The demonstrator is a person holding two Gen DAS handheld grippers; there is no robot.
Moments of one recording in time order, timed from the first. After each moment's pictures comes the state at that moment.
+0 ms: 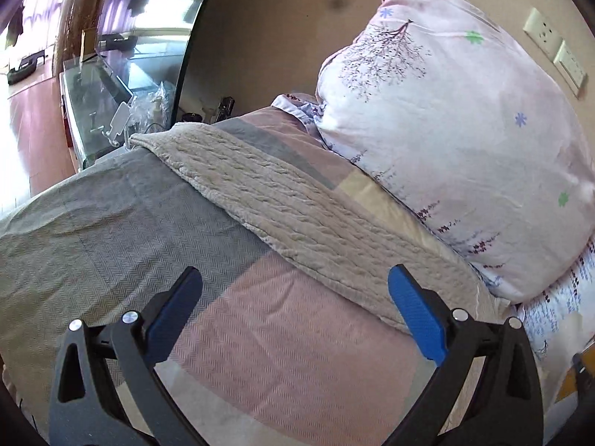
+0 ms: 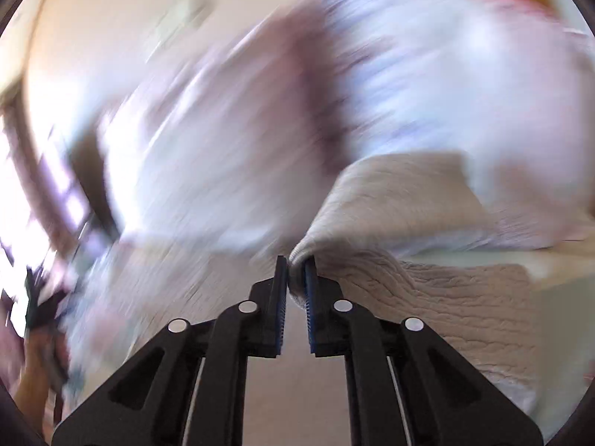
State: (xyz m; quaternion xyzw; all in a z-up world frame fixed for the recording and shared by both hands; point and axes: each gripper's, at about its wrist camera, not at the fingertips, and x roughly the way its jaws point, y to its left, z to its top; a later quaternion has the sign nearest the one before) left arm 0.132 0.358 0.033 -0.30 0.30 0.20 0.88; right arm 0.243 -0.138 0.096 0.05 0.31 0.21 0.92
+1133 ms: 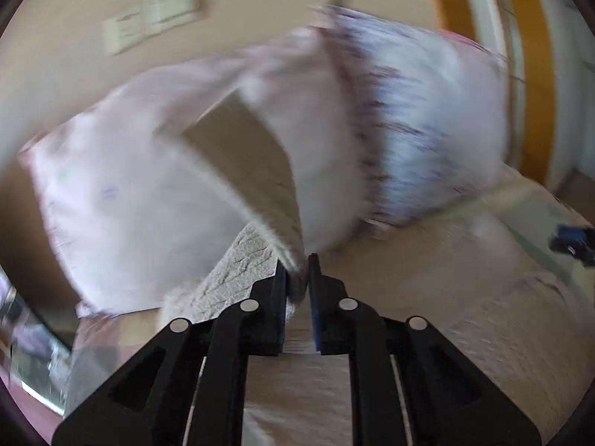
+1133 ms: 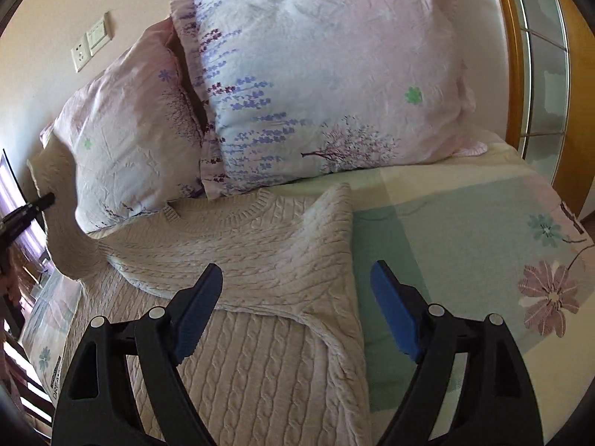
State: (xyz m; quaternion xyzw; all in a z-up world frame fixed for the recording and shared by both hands) left arm 0.193 0.033 0.125 0.15 0.26 -0.14 0.94; right arm 0.173 -0.308 0.054 0.13 0.32 0.05 0.94
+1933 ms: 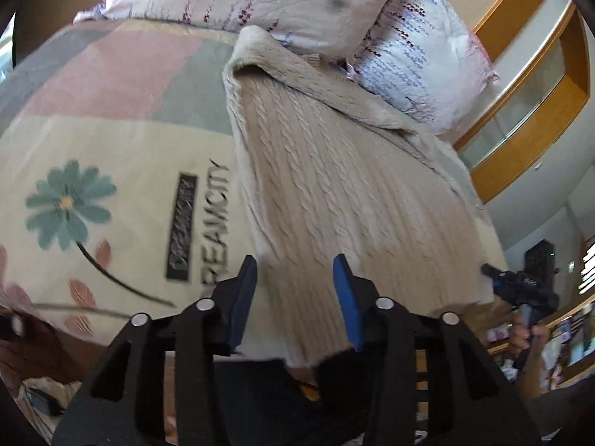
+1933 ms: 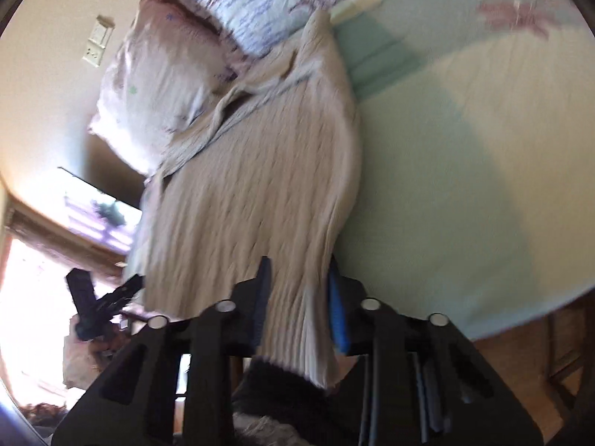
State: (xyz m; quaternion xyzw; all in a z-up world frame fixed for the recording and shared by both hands) left arm 0.000 0.159 0.002 -0.20 0.45 -0.18 0.85; right arm 0.013 -0.335 -0.028 0.32 0.47 0.19 0.80
